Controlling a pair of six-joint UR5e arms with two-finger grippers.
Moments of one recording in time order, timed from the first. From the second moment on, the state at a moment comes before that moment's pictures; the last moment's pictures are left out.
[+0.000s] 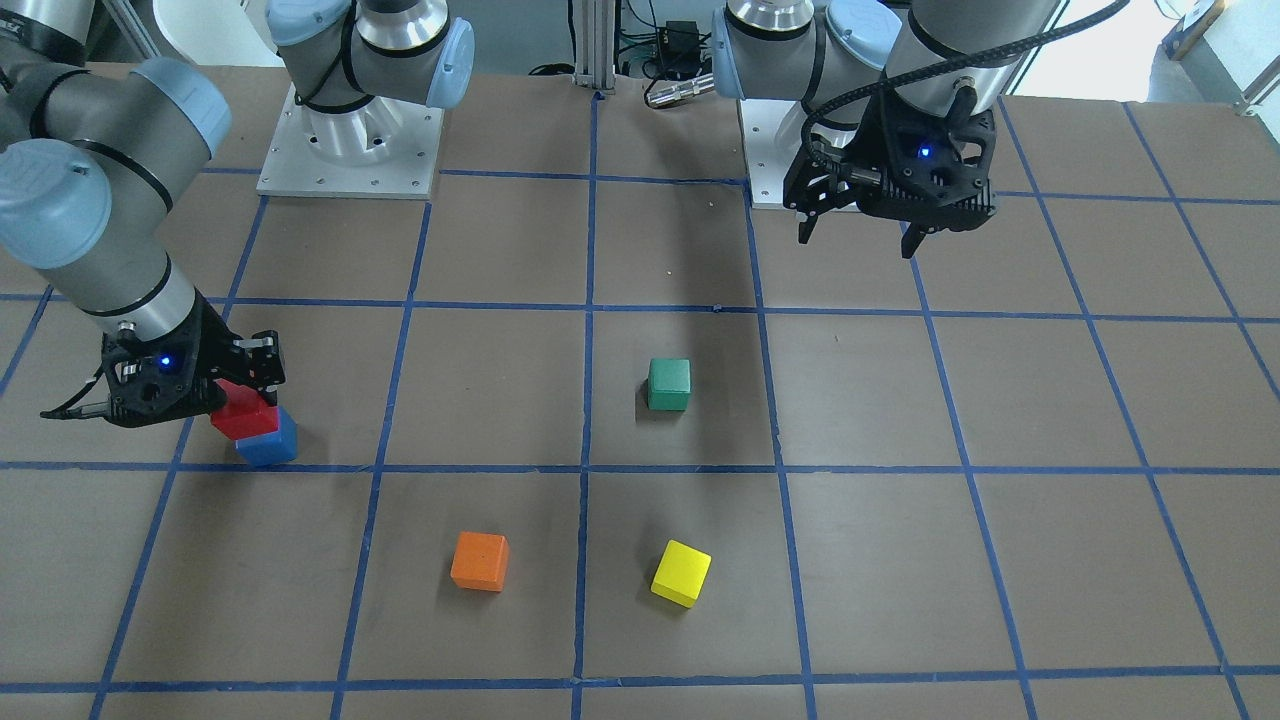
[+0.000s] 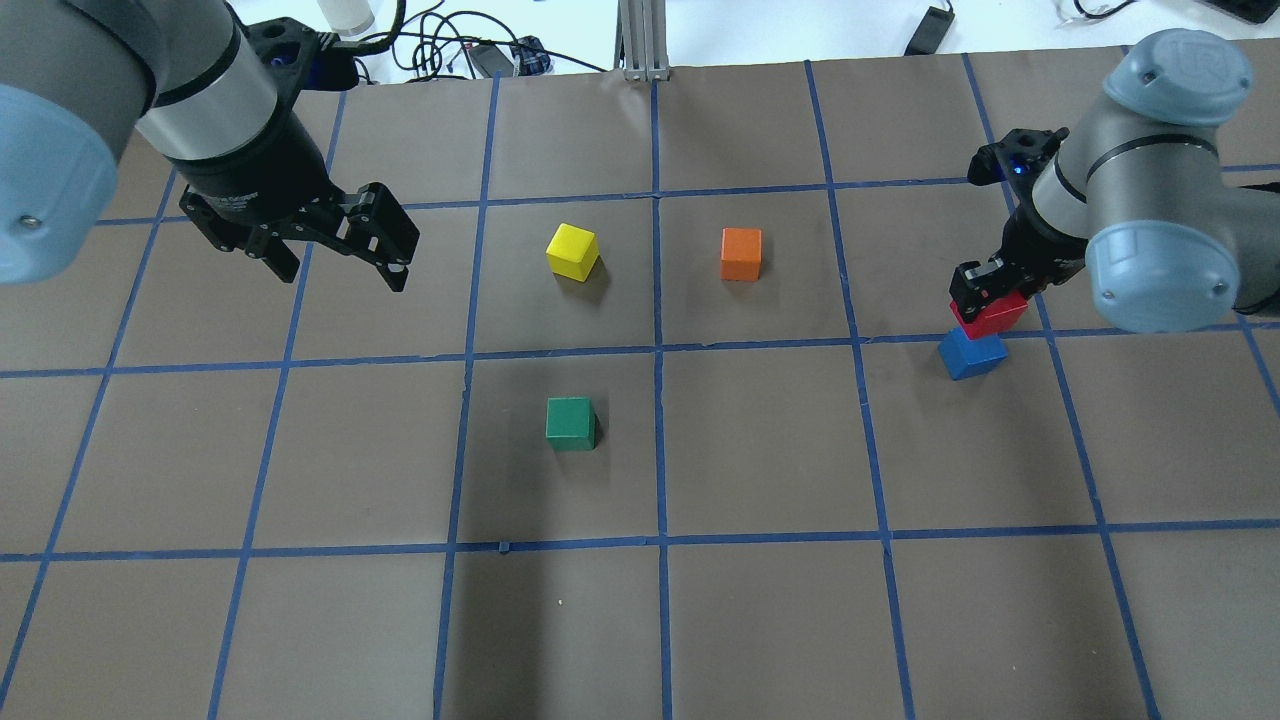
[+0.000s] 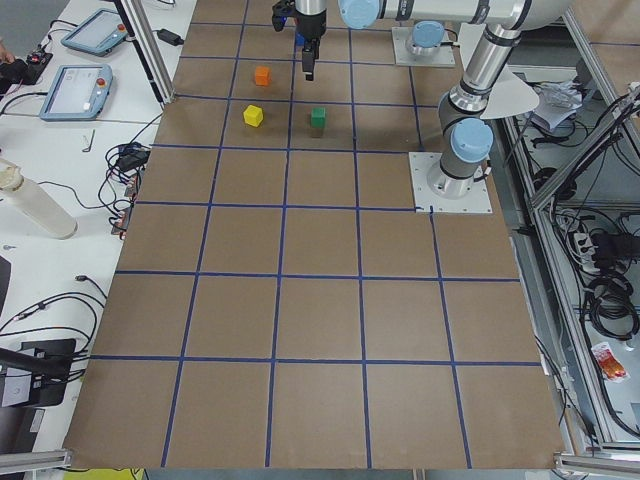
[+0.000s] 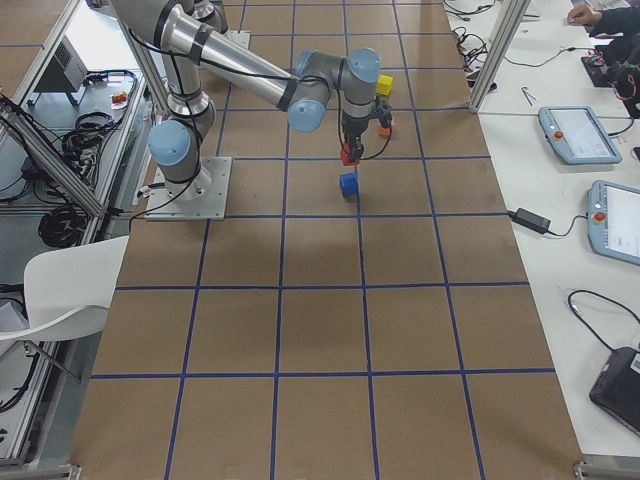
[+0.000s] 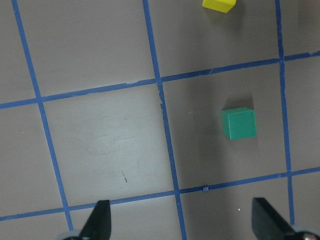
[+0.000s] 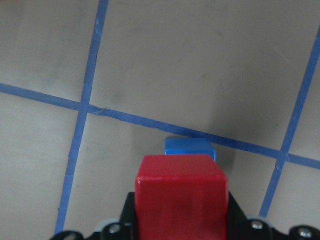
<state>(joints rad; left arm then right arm) -1.58 -1.53 -1.60 -1.60 1.57 0.14 1.33 -1.40 1.93 -2.12 -1.56 -0.50</state>
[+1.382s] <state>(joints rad) -1.58 -1.53 -1.60 -1.60 1.57 0.14 1.29 -1.35 1.97 -2.19 -1.56 -0.53</state>
